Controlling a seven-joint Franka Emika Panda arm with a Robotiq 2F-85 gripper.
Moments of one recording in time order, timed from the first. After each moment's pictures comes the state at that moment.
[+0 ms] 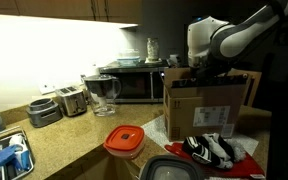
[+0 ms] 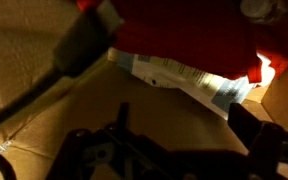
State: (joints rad) arm 0.07 0.08 0.11 -2.16 -0.34 2.18 1.01
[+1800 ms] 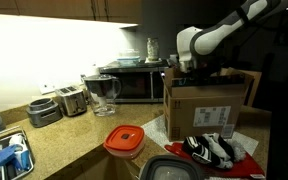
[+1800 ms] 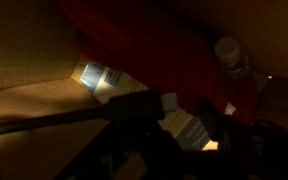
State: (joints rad) arm 0.09 0.25 0.05 -1.98 -0.05 2.05 0.53
